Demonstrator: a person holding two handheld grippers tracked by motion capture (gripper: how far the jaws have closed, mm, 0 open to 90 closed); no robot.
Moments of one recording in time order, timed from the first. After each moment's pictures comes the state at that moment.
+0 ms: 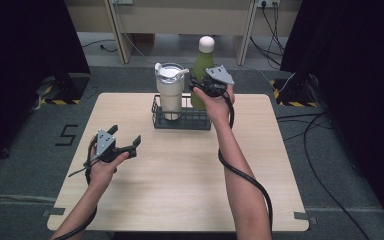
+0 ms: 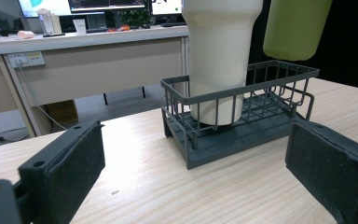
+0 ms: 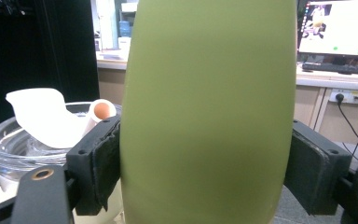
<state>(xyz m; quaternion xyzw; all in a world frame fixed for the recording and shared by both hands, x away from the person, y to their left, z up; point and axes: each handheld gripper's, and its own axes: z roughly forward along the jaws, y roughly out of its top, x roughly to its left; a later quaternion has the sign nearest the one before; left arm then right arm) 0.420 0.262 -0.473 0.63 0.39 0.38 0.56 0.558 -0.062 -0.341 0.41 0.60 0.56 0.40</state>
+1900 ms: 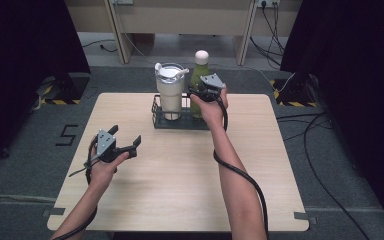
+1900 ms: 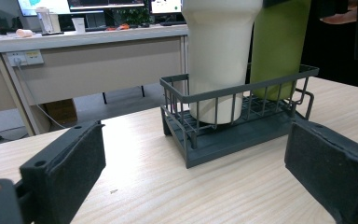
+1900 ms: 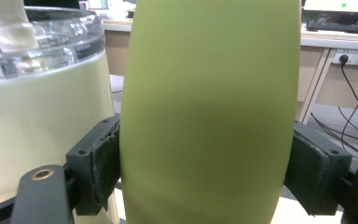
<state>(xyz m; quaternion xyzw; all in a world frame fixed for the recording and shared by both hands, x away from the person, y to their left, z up) 0.421 0.262 -0.475 0.63 0.40 0.38 0.56 0.589 -0.052 -0.391 0.45 0.63 0.51 0.38</state>
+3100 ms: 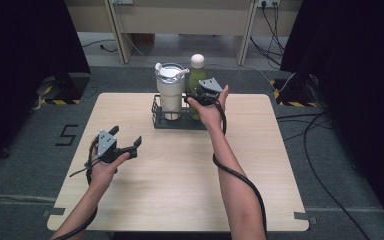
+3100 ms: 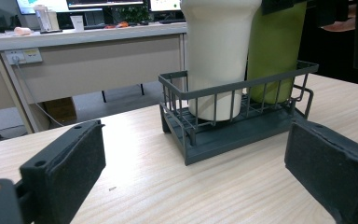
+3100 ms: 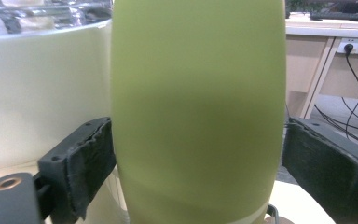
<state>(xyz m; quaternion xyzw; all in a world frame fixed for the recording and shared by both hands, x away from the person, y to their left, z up) 0.421 0.260 -0.478 0.63 0.40 0.38 0.55 0.585 -0.048 -0.403 0.45 0.63 0.51 0.37</state>
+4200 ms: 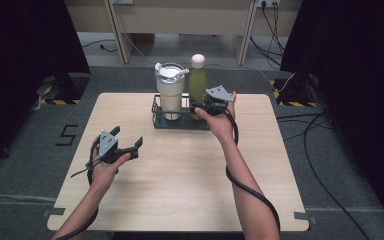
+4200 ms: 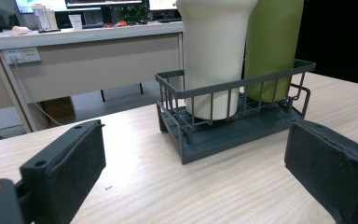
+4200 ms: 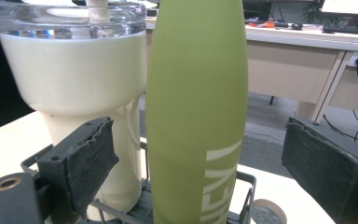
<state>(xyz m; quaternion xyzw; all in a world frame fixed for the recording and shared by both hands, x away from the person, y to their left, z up) 0.419 0.257 -0.478 0.63 0.39 0.37 0.55 0.536 -0.074 -0.393 0.42 0.65 0.52 0.36</state>
